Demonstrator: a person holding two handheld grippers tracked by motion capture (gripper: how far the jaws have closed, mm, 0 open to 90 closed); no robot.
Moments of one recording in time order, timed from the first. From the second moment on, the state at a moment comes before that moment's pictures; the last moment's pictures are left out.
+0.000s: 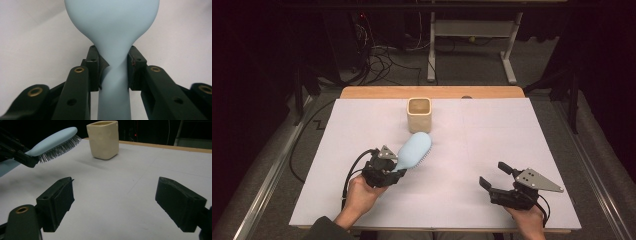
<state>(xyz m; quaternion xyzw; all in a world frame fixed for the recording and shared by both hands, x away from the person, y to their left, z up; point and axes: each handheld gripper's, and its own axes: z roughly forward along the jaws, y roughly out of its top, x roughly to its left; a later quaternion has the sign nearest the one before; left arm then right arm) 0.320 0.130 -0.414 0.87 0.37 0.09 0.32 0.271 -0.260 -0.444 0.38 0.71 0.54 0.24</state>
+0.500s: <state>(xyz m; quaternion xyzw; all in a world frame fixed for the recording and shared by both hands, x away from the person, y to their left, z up) 0.314 0.116 -0.409 0.87 0.35 0.09 0.34 0.275 -0.240 -0.445 0.37 0.71 0.56 0.20</state>
